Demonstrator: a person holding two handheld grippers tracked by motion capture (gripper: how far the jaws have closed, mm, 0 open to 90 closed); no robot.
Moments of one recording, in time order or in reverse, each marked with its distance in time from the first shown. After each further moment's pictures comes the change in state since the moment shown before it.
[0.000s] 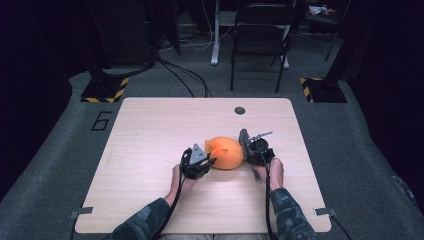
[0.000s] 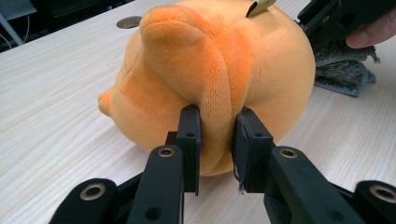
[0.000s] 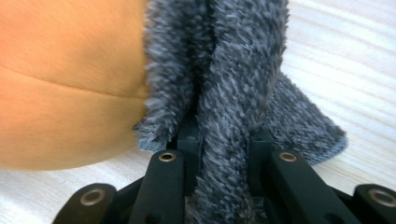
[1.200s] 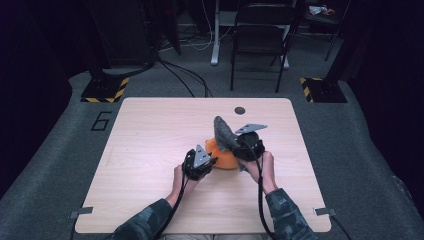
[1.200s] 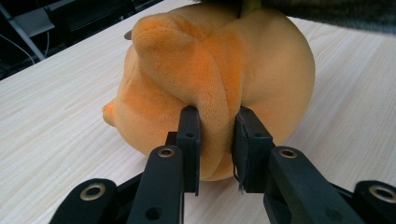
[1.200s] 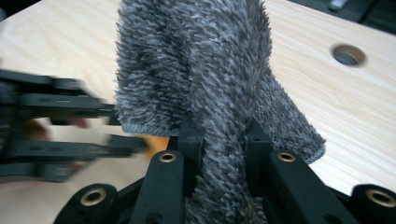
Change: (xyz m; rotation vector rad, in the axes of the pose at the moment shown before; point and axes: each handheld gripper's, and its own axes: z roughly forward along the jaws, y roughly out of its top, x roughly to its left) left arm -0.012 0.005 0.001 -0.003 0.052 0.071; right arm 0.071 0.034 -0.078 -0.273 0.121 -0.166
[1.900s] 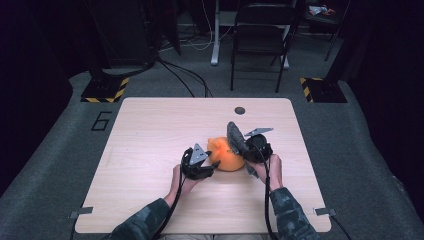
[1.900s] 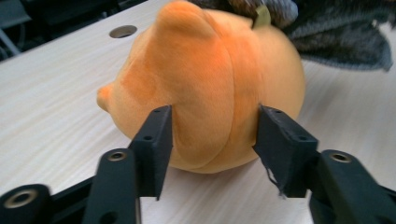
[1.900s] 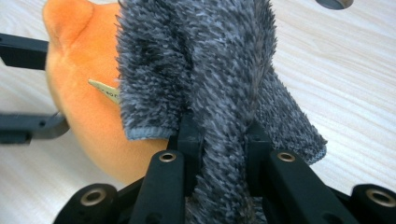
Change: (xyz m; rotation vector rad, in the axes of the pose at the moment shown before) left arm 0.002 0.003 -0.005 0.005 -0.052 -0.014; right arm -0.043 -0.032 0.018 0.095 -0.056 0.079
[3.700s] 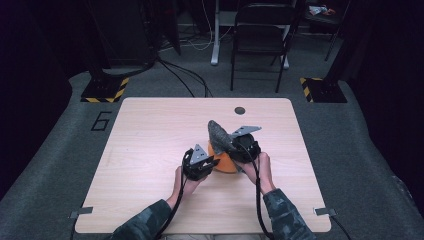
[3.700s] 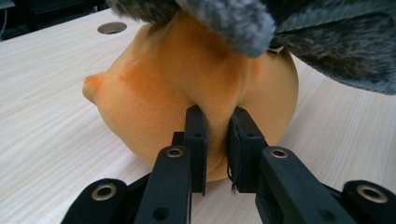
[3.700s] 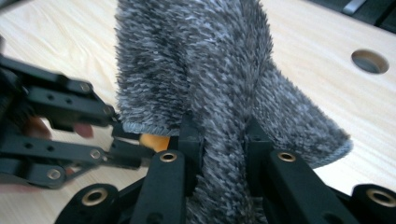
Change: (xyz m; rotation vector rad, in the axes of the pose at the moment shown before) left arm -0.003 0.000 0.001 -0.026 -0.054 -0.106; right arm 0.046 0.023 -0.014 -0.069 0.060 -0.112
